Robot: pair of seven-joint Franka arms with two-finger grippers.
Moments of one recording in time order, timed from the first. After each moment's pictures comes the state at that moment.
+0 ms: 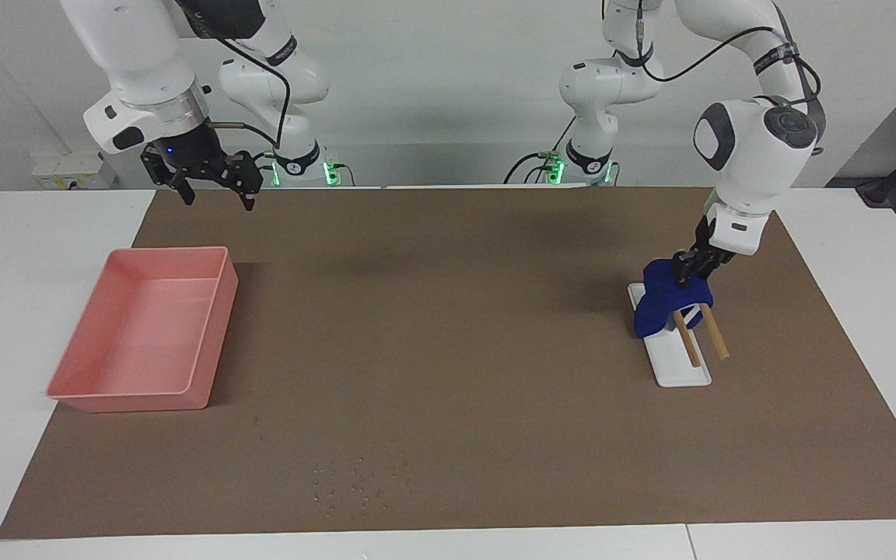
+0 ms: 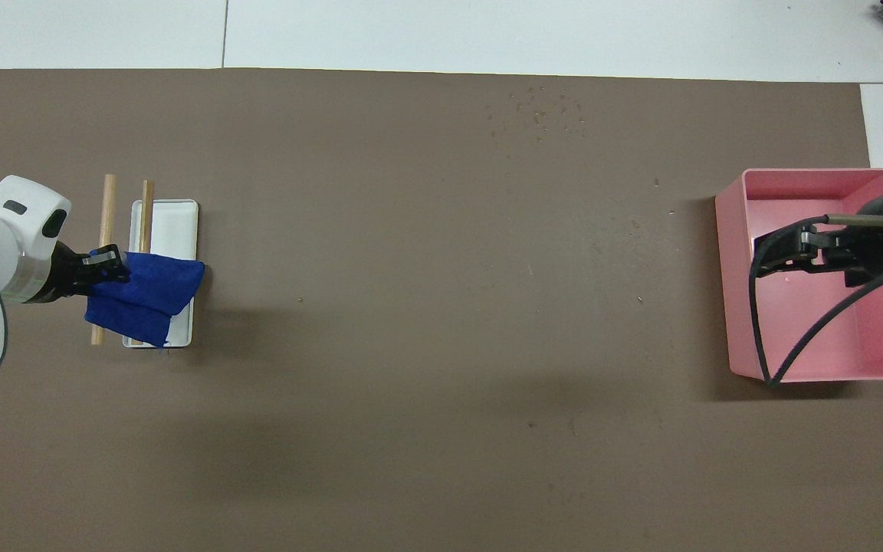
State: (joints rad) left arm 0.06 -0.04 -0.06 -2.11 0.02 2.12 -0.29; right arm 0.01 -0.02 0.07 -1.58 -0.02 1.50 0.21
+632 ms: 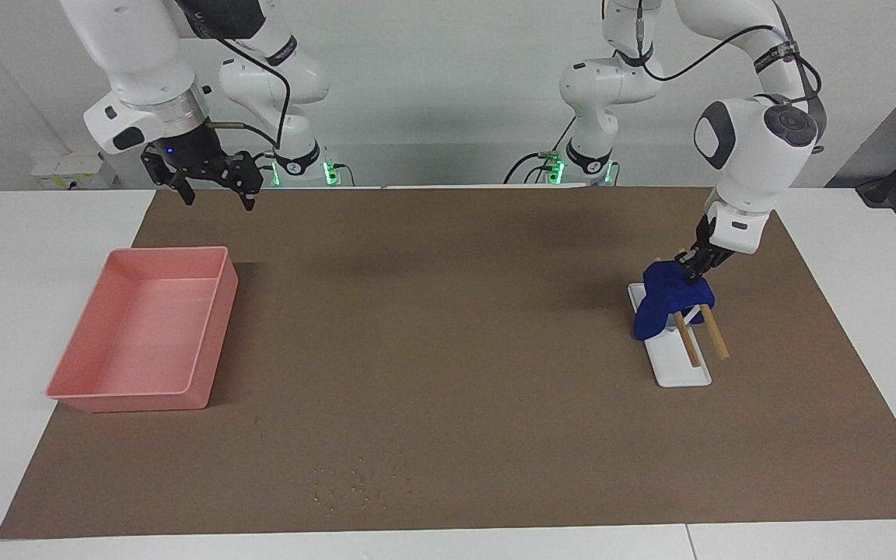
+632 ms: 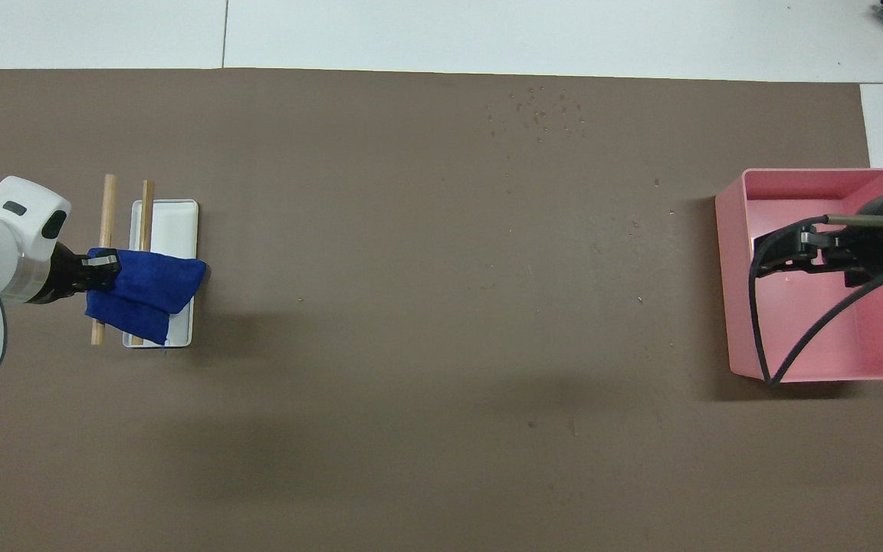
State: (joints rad) left arm 0.06 -0.04 -0.06 -2.10 0.02 2.11 -0.29; right arm 0.01 -0.02 0.07 -1.58 -0.02 1.50 0.21
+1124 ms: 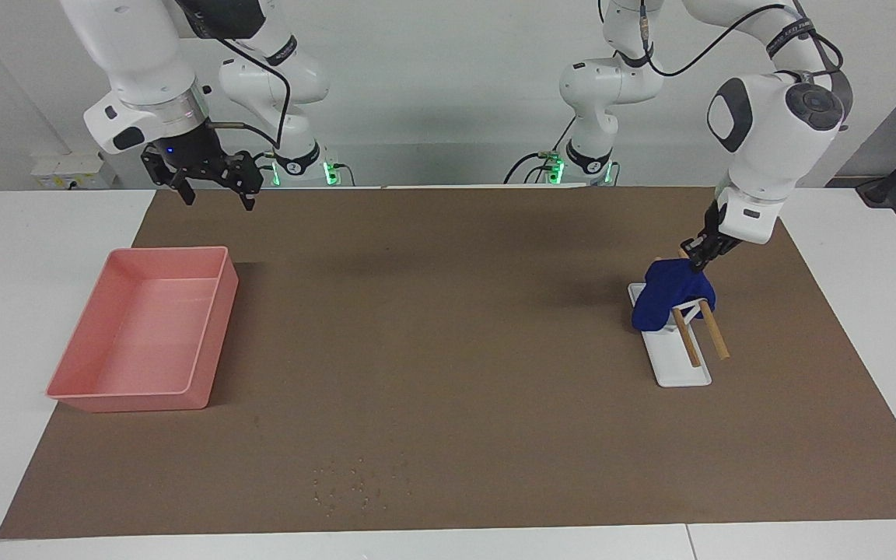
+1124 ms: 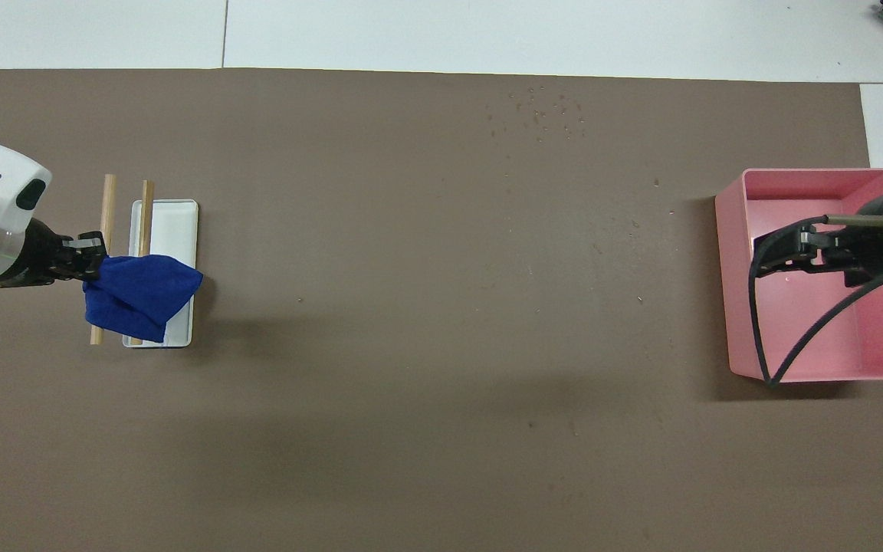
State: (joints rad) left arm 0.04 -0.01 -0.07 -1.90 0.02 1.88 -0.30; right arm 0.01 -0.02 0.07 -1.58 -0.02 1.50 0.21
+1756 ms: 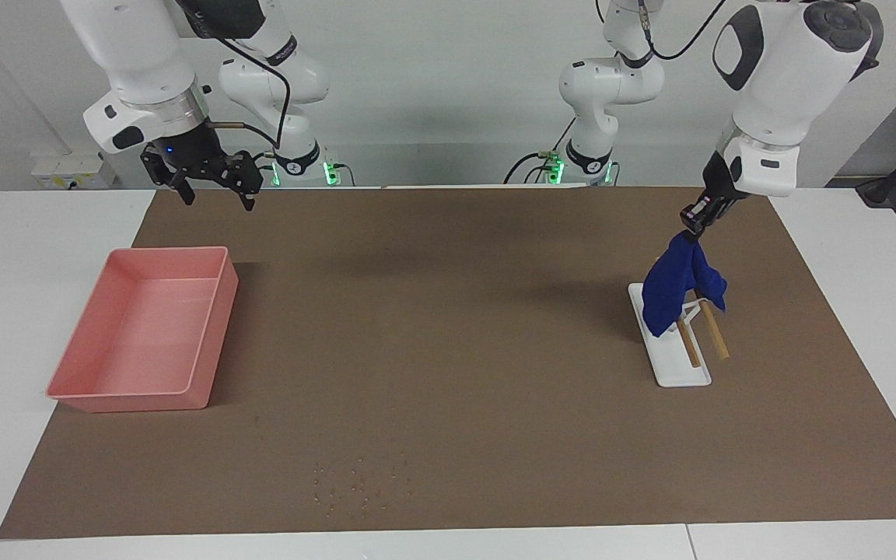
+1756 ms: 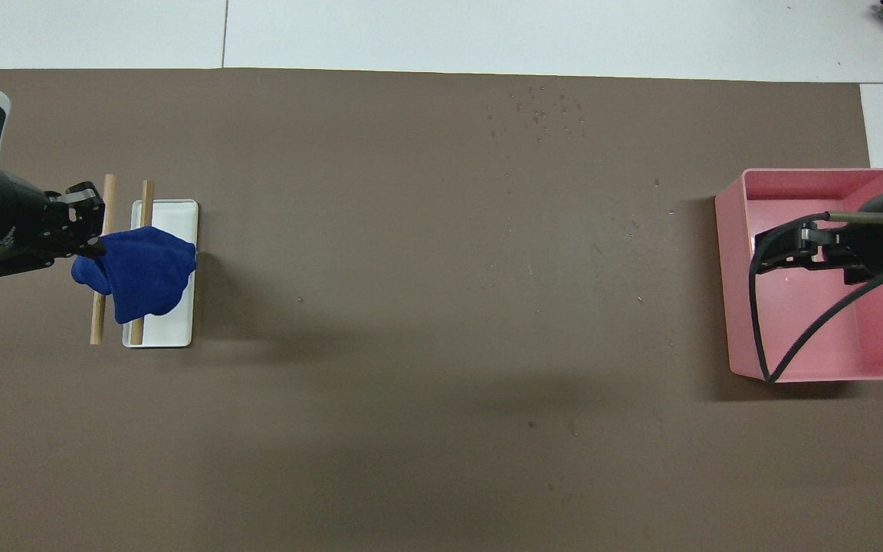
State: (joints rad) left arm -0.05 -0.01 -0.11 -1.62 -0.02 1.63 -0.71; right arm 0.01 -0.02 0.07 -1.58 -0.02 1.52 0.25
